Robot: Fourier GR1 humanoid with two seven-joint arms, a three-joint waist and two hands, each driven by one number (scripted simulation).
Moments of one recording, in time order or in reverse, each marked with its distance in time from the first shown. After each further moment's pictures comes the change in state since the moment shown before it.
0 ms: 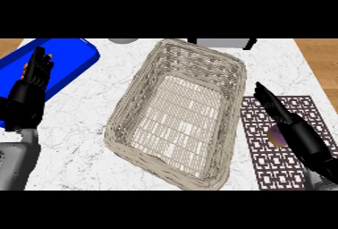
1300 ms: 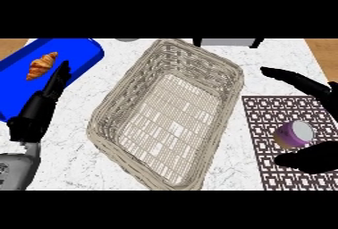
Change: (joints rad) left arm 0.078 0.043 -0.100 -0.072 -0.080 -0.142 -0.016; right arm -0.241 -0.295 -0.041 -0.238 0.062 0.178 0.426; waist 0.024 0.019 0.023
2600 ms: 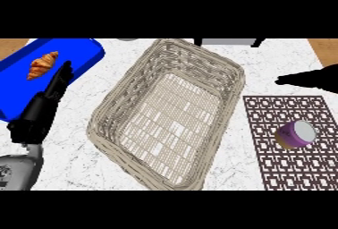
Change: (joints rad) left arm 0.010 -0.052 0.033 -0.034 -0.043 -0.034 0.014; right arm -0.288 -0.228 0.128 0.394 0.234 0.704 -0.166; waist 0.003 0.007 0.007
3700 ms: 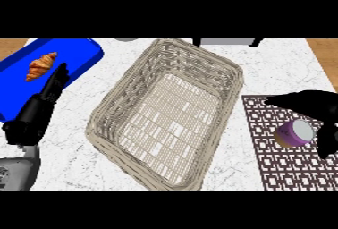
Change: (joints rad) left arm 0.016 -0.040 0.074 0.009 -0.042 -0.066 -0.015; right arm 0.134 0.144 0.095 0.249 0.539 -0.236 -0.368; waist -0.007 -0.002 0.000
